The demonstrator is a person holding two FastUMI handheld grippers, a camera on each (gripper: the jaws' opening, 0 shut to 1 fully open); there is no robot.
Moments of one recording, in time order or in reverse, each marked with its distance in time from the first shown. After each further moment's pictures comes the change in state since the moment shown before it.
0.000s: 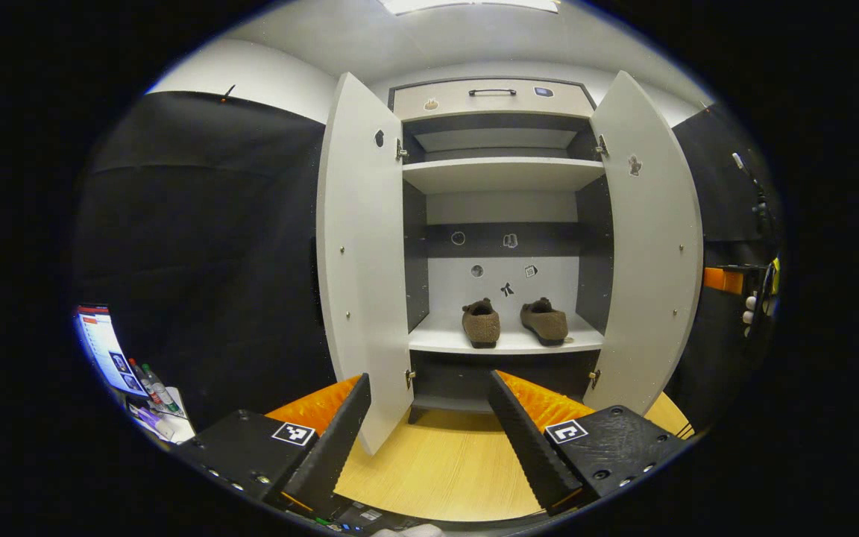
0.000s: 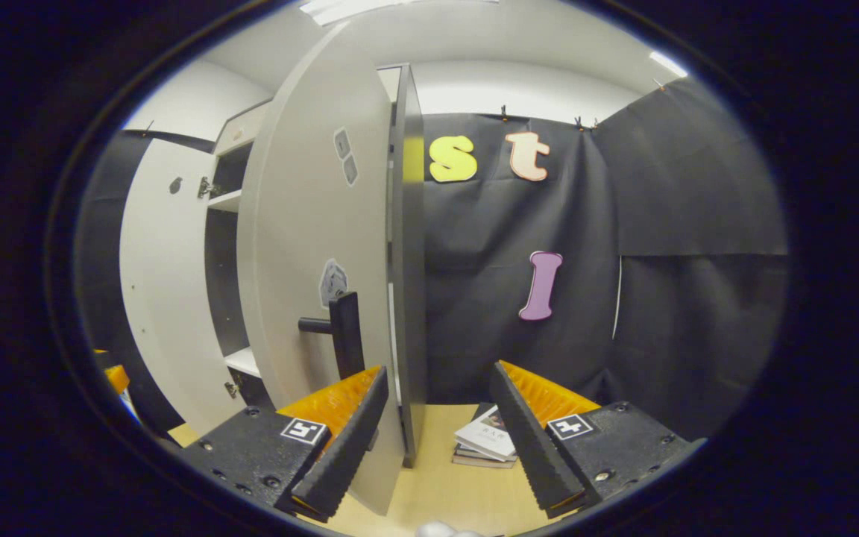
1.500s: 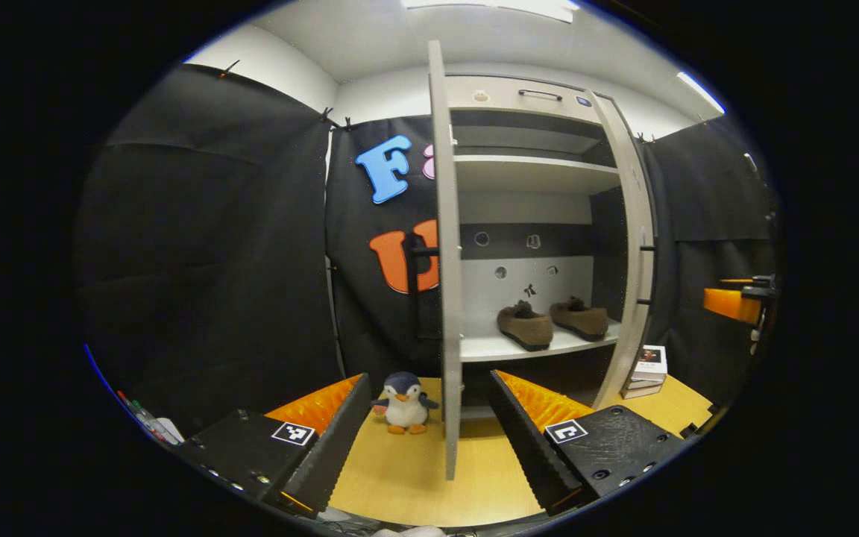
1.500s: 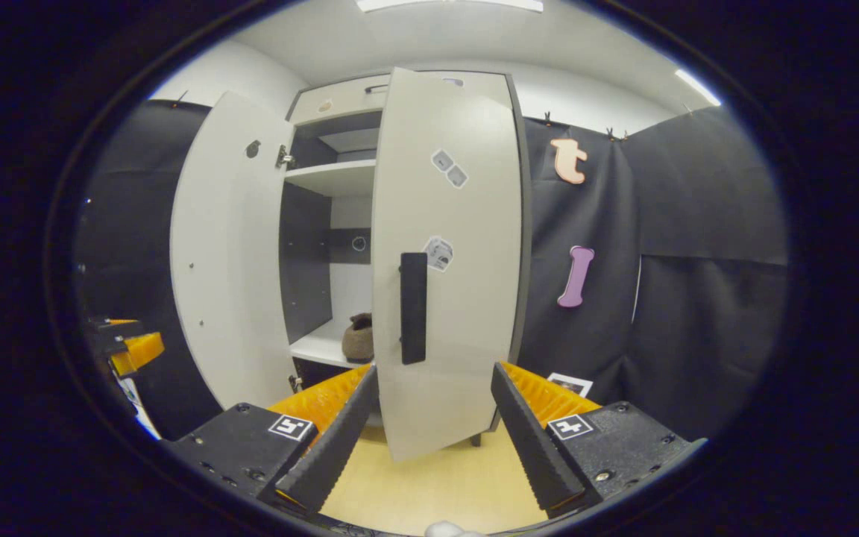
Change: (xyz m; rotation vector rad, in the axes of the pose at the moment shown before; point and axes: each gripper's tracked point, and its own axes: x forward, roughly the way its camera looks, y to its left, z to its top) left arm 0.084 0.187 0.015 0.031 -0.034 -0.130; right arm -0.070 0.199 -0.048 -0.048 0.054 -0.014
